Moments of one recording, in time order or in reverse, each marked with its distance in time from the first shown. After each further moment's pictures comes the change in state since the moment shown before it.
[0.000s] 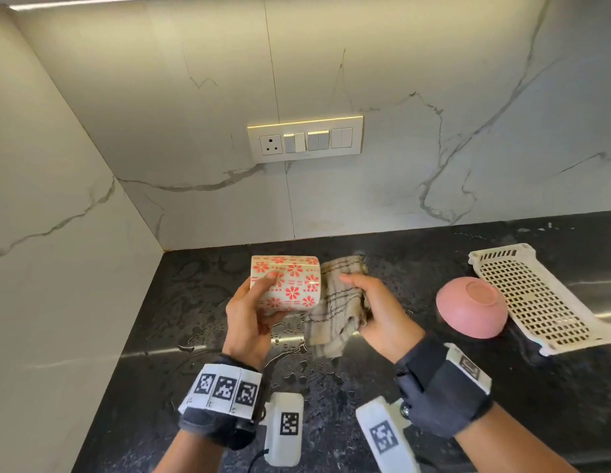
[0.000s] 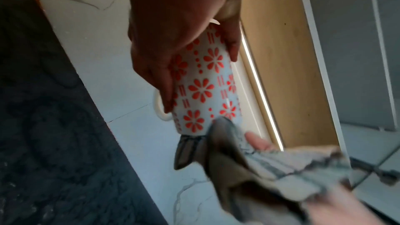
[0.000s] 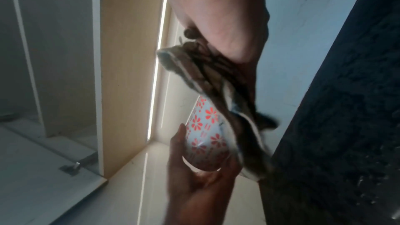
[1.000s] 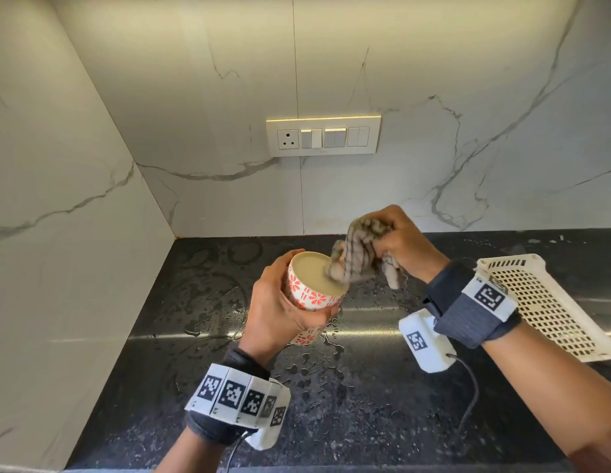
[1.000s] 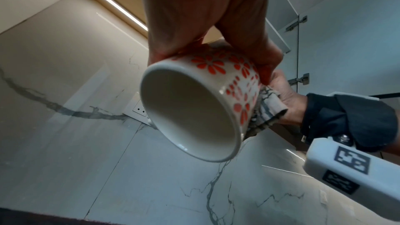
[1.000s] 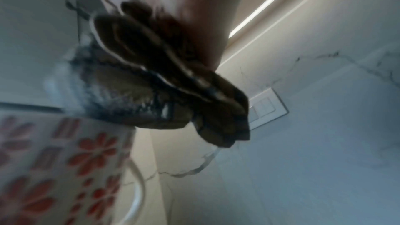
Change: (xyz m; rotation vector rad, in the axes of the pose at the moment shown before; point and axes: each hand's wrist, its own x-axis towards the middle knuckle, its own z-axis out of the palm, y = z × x) left_hand -0.022 0.001 0.004 0.749 -0.220 0.603; right_hand -0.002 -0.081 0.014 -0.839 -0.207 -0.630
